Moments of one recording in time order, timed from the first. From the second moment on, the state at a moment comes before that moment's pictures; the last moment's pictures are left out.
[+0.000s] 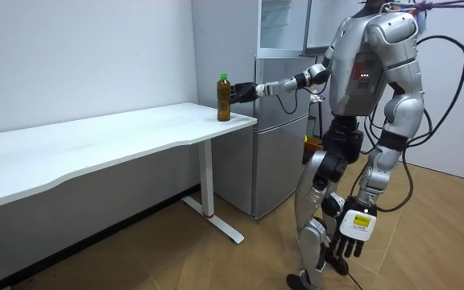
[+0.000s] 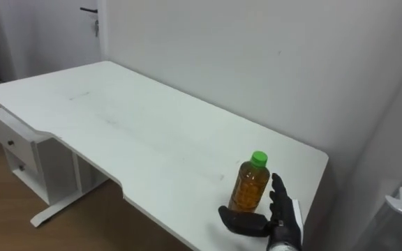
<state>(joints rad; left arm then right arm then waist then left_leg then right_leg) 0.40 0.29 0.00 0.90 0.07 0.08 -0.05 -0.37 -0.32 0.41 0.51 0.57 -0.11 -0.52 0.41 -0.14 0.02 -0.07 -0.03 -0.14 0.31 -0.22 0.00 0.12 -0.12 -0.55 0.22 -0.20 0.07</state>
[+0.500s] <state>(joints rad) 0.44 0.31 0.02 0.87 0.03 0.06 -0.05 -0.37 -0.36 0.41 0.51 0.59 -0.13 -0.56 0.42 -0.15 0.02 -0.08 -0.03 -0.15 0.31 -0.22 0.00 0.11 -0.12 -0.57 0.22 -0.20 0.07</state>
